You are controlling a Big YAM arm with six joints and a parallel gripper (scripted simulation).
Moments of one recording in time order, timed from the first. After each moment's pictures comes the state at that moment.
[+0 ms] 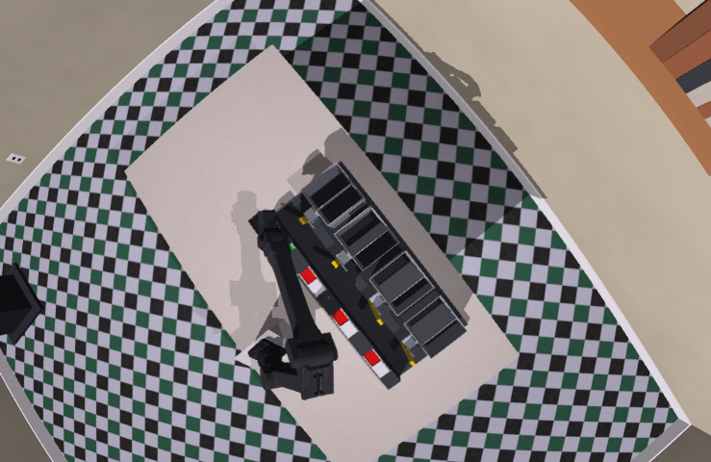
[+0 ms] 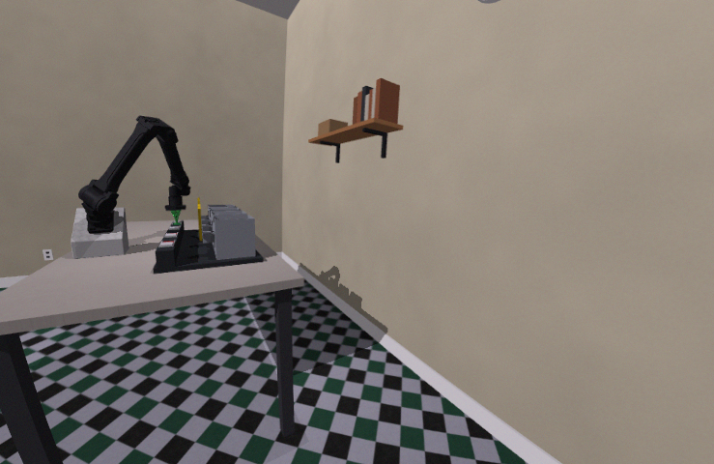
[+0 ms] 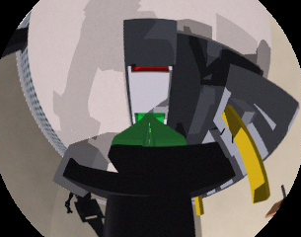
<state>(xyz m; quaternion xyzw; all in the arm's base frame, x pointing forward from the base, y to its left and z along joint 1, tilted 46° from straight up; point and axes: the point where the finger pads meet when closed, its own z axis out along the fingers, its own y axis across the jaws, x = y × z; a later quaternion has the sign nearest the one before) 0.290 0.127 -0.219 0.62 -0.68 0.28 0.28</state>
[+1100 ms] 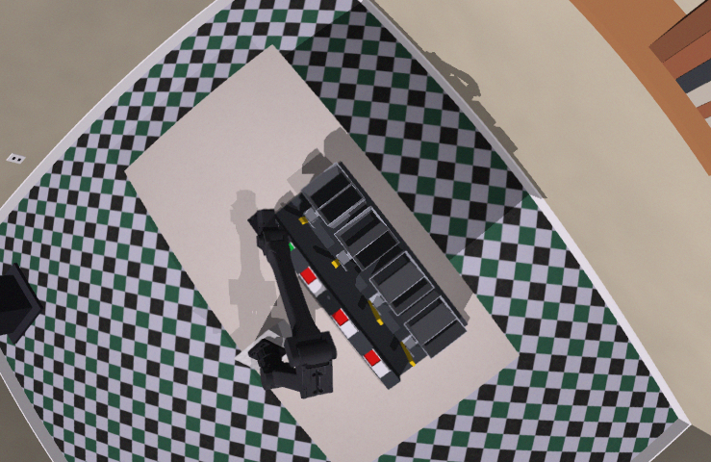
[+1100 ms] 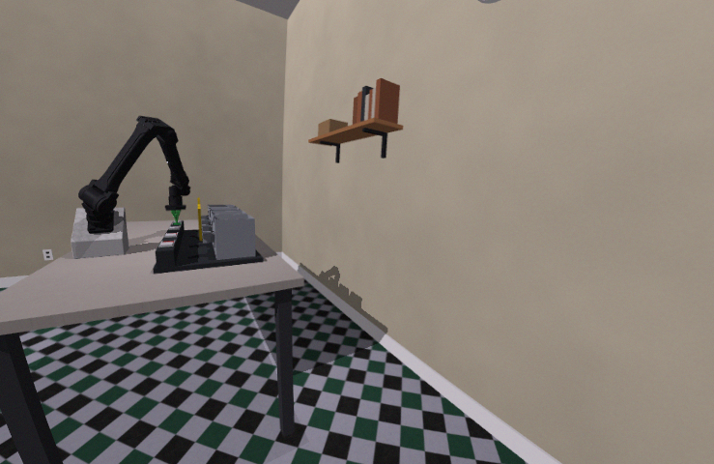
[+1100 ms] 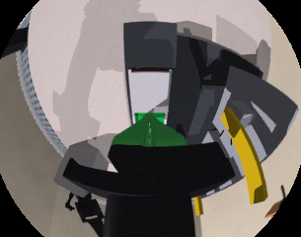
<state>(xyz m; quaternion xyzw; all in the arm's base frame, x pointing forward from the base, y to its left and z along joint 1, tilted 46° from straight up) 0.291 0.130 -0.222 0.62 -0.68 0.28 0.28</state>
